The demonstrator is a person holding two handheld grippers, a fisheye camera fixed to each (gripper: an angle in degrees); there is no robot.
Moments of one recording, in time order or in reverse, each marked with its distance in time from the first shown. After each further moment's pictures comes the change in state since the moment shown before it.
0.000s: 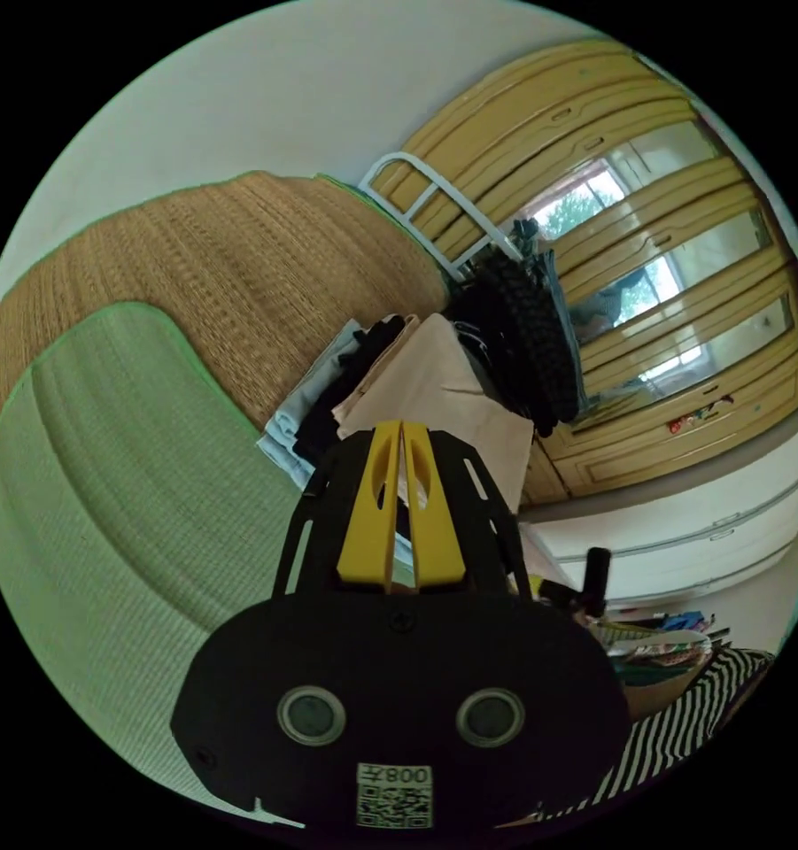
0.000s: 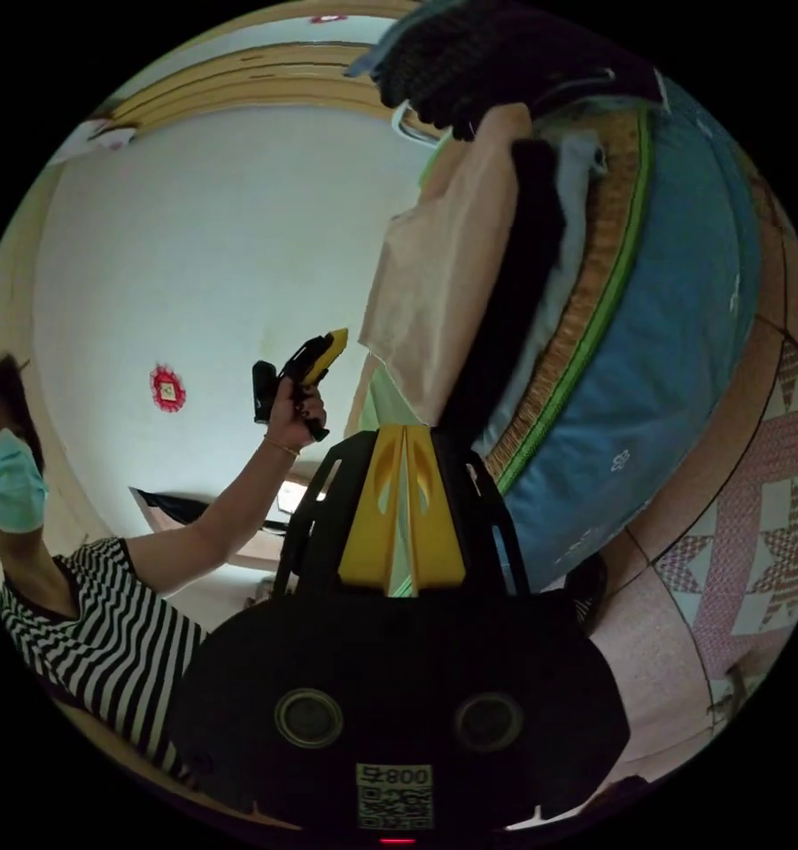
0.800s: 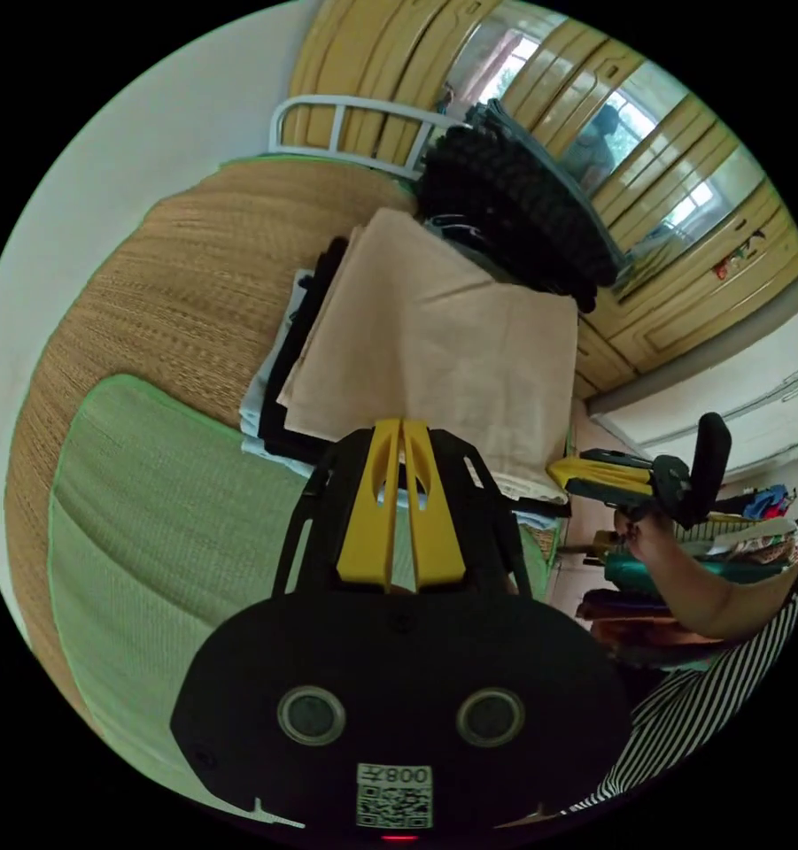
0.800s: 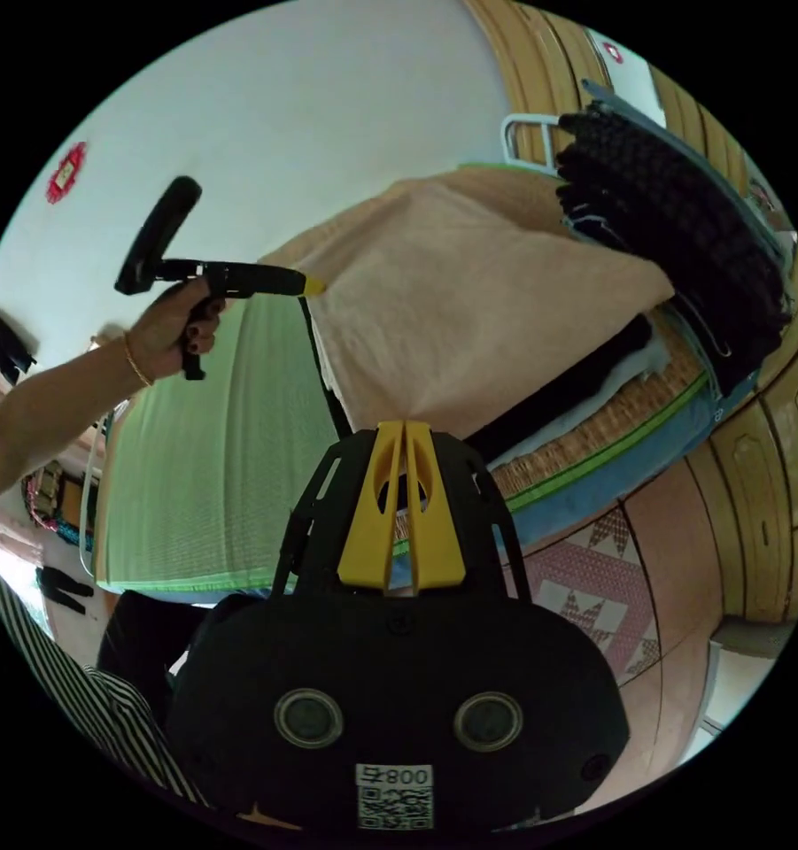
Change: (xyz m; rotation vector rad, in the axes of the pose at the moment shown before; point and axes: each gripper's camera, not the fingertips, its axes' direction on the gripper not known) left arm -0.022 0.048 0.151 -0.188 -0.173 0.339; right arm -0.166 -0.004 0.213 -0.187 0.664 -0.462
